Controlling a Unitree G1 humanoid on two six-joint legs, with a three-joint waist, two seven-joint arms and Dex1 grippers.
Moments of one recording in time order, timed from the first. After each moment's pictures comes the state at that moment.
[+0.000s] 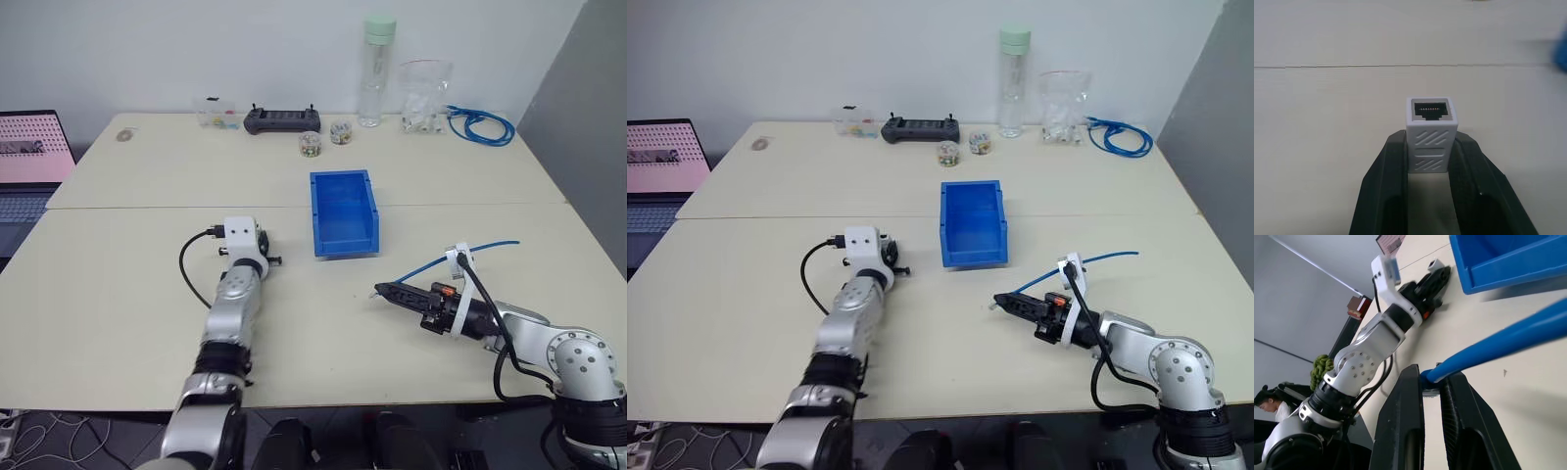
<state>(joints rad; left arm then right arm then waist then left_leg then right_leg) -0.36 0.30 0.06 0.25 -0.17 0.25 -0.26 -0.21 -0.54 -0.12 -0.36 1.37 1.07 0.26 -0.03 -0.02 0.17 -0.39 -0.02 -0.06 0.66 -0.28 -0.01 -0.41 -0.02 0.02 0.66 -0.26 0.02</state>
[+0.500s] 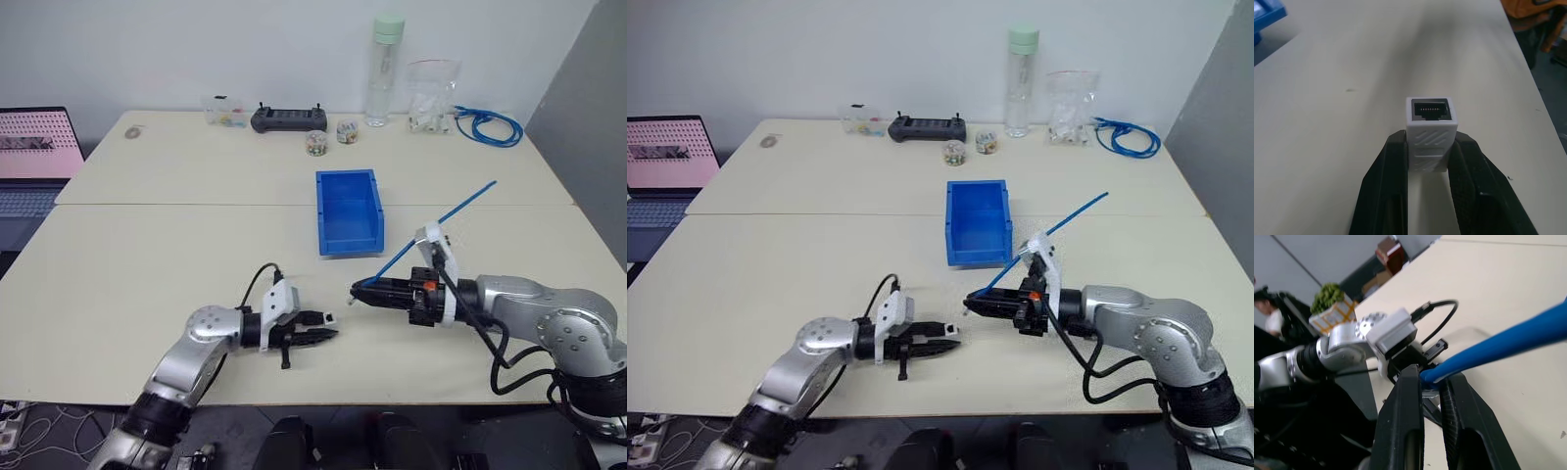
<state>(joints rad) -0.28 0.51 -0.27 0.10 -0.29 0.09 -1.17 -0.41 -0.67 0.13 -0.47 1.04 0.98 0.58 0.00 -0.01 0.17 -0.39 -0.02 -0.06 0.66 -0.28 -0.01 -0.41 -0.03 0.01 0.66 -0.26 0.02</state>
